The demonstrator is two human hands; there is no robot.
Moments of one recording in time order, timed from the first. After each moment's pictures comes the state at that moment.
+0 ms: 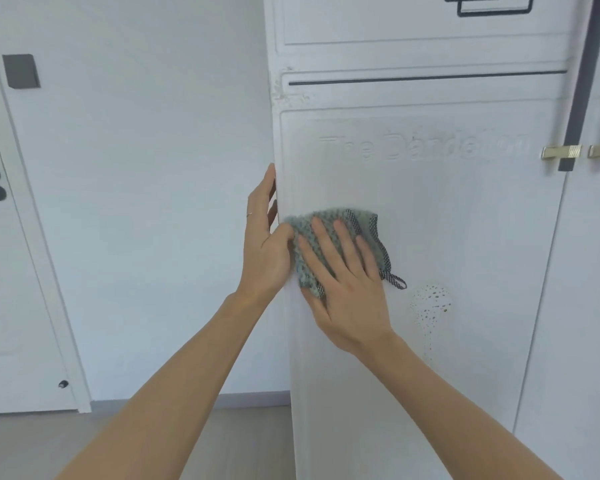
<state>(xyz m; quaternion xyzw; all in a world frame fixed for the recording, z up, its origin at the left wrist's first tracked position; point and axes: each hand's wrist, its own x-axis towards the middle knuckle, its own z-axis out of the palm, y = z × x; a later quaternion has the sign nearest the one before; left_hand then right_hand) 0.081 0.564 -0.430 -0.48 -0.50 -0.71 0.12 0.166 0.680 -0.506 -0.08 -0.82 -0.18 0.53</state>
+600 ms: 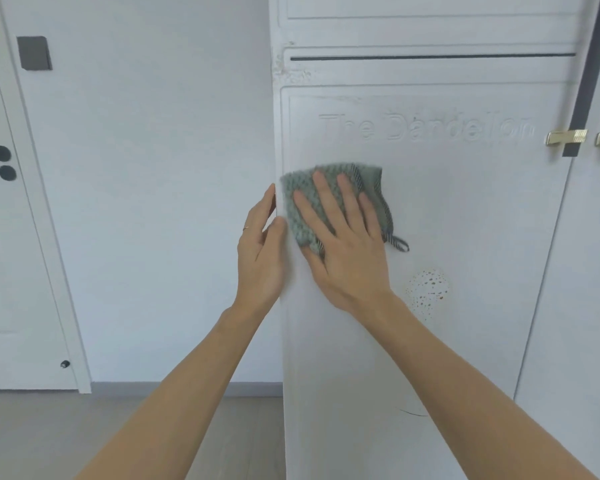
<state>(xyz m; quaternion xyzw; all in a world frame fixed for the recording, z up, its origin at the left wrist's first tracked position) 0.089 0.561 -0.477 -0.42 -0.51 -0.74 0.13 0.169 0.685 -0.477 -0.07 -0.82 -0.18 0.55</state>
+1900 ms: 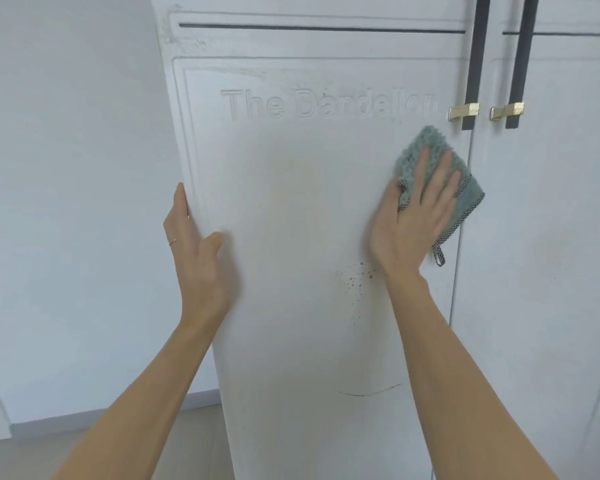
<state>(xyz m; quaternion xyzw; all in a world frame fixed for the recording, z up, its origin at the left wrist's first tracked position) 0.102 0.595 -0.503 -0.40 -0.50 -0.76 0.16 0.247 0.794 -0.473 -0.35 -0.62 0.12 0.69</state>
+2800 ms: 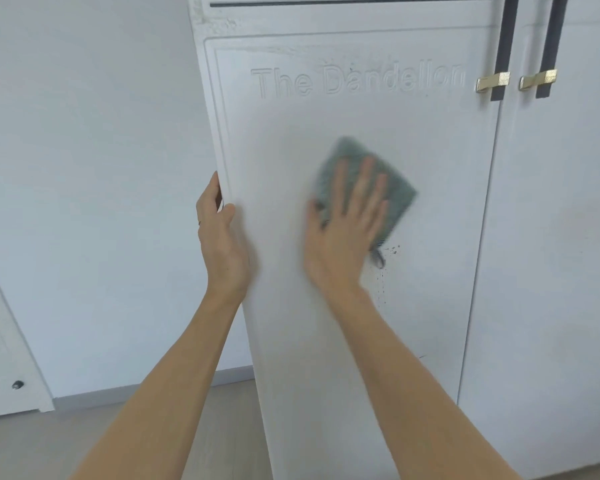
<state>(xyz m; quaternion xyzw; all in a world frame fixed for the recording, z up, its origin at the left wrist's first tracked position) 0.097 0.581 -0.496 -0.34 -0.47 -0.81 0.07 0.175 0.695 -0.514 -0.32 -0.70 0.03 0.64</state>
